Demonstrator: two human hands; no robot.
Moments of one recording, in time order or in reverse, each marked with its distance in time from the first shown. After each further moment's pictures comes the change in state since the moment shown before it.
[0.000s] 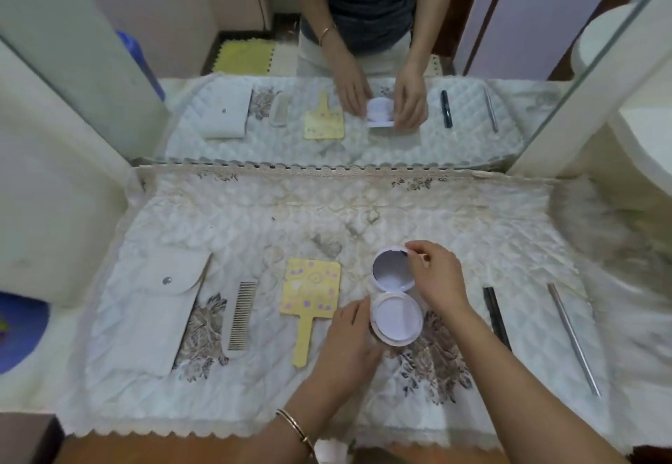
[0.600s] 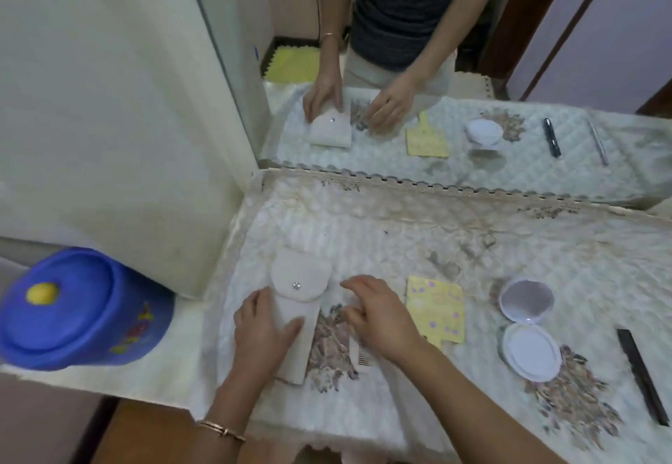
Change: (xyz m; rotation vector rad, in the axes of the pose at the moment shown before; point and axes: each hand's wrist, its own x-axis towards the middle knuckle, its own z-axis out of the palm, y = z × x) left_hand -0.065 -0.224 -0.161 -0.080 0.308 -0.545; right_hand -0.065 -0.144 0.190 -0.271 -0.427 -0.464
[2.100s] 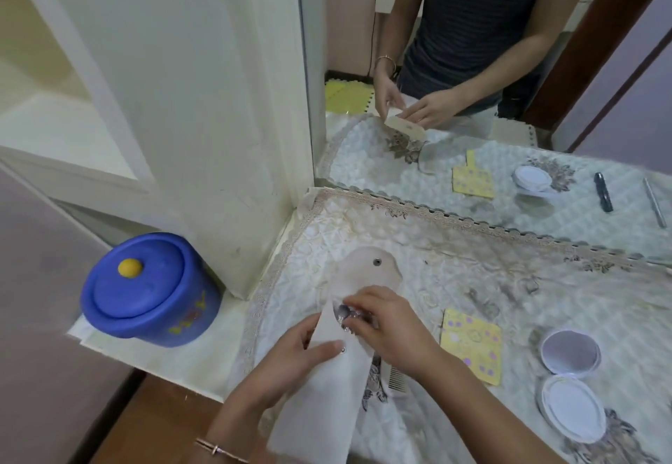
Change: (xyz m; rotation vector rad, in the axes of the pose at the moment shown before) left_hand -0.038 0.008 -0.053 -0.880 -0.477 0.032; right_hand 0.011 -0.061 -0.017 0.127 -0.038 -0.219
